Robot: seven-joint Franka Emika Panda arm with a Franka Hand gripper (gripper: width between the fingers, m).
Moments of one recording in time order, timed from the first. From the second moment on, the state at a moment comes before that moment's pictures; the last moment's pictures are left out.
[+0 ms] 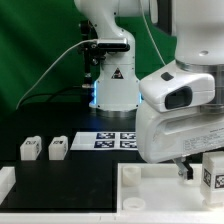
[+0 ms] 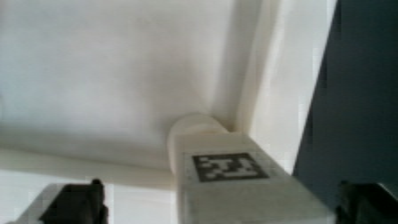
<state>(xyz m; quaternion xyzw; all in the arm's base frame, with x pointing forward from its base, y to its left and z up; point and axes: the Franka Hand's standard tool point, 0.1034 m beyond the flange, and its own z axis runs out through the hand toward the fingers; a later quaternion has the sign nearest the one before) 0.629 0.112 0.078 -0.99 -0.11 0.07 0.07</state>
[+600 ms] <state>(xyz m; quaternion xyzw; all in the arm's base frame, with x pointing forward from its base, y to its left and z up) 0.629 0.113 0.077 -1.00 0.00 0.07 0.07</state>
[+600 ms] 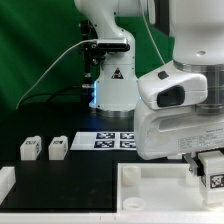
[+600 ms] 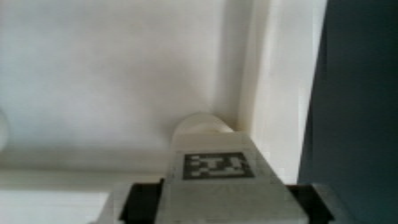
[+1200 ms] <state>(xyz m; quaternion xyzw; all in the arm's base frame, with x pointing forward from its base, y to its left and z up) 0.628 0.119 0.075 -0.90 0.43 0.06 0.08</state>
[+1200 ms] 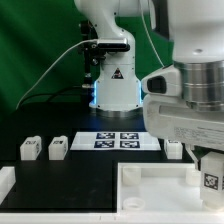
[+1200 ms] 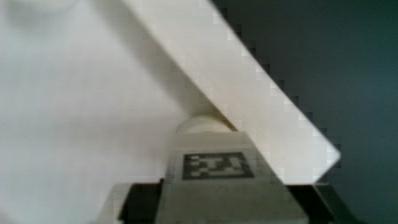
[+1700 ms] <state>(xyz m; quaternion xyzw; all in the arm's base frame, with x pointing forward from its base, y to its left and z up) 0.629 0.121 0.075 -0.78 0.62 0.07 0.08</state>
